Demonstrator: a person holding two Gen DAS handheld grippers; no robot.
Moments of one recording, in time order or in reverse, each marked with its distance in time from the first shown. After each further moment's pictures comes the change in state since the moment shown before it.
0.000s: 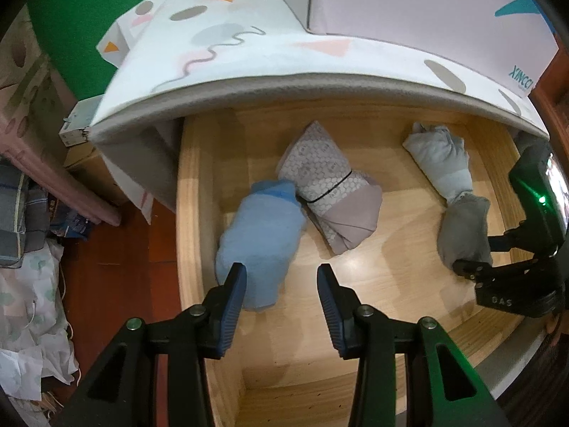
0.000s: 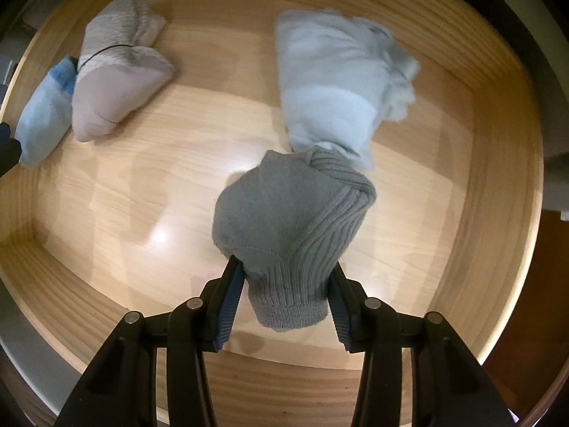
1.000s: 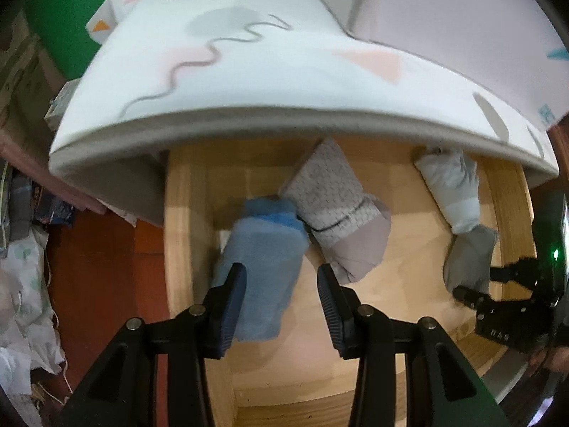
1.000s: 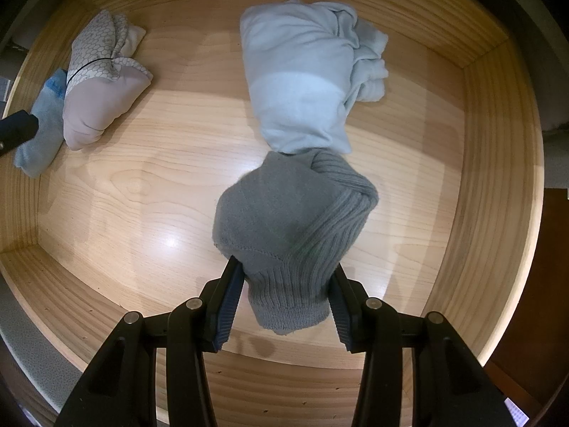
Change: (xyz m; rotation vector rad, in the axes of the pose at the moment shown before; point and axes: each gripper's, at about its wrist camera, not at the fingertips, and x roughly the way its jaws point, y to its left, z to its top) left arm 0.025 0.011 0.036 -0.086 0.074 -0.054; right arm -0.011 -0.044 -0.004 0.043 -0.005 0.045
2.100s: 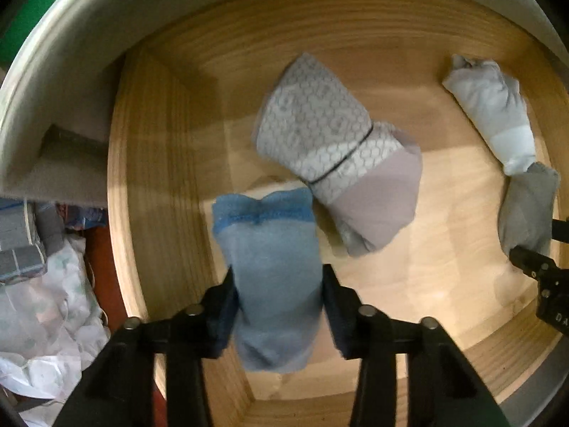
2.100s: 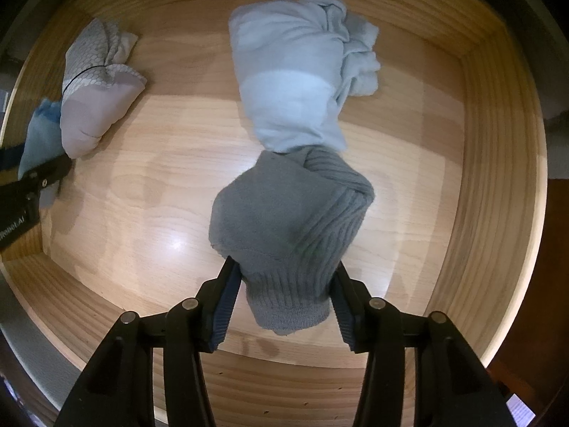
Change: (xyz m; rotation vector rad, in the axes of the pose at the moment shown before) left arm 0.047 -0.056 -0.012 0.140 0.181 0.202; right arm -0.001 -0.001 0.011 0.030 0.013 0.023
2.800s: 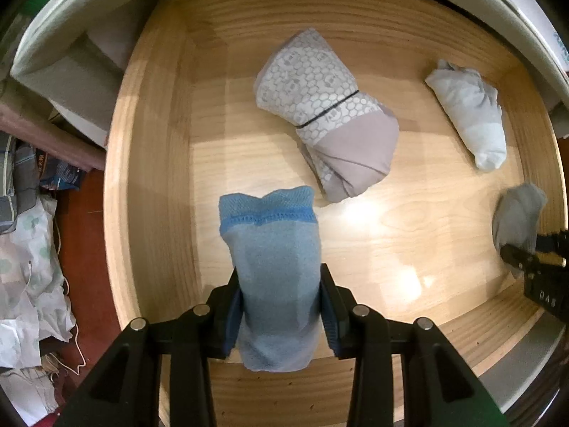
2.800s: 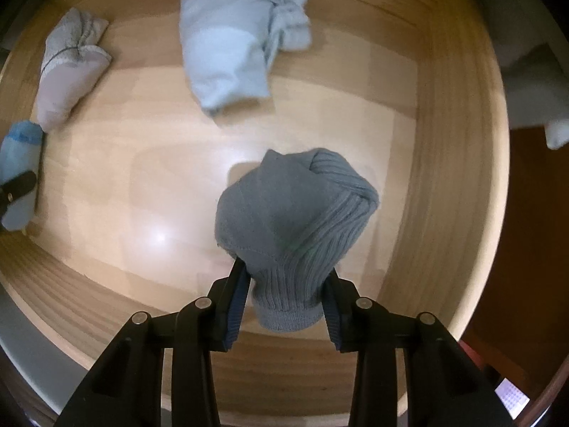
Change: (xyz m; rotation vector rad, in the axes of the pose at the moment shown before) left arm 0.000 0.029 -0.031 -0.121 0.002 -0.118; right arm 0.001 -0.022 -0.017 0.013 0.036 -0.081
